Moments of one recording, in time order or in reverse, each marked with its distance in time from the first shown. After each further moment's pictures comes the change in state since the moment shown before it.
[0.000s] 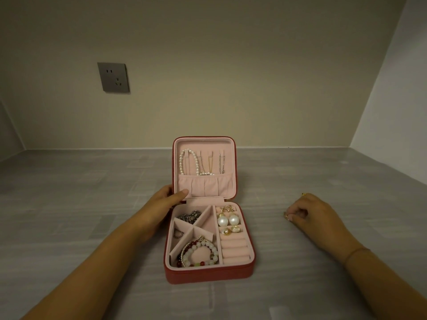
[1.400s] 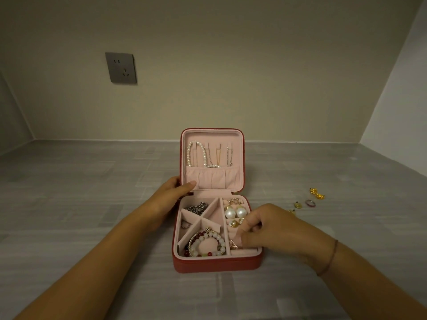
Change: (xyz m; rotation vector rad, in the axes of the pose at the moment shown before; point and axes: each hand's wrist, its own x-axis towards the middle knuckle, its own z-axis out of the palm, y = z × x) left_hand 0.002 -0.002 -0.002 0.033 -0.007 -0.006; right_hand -0.028 -0.141 -0.002 0.311 -0.623 0.066
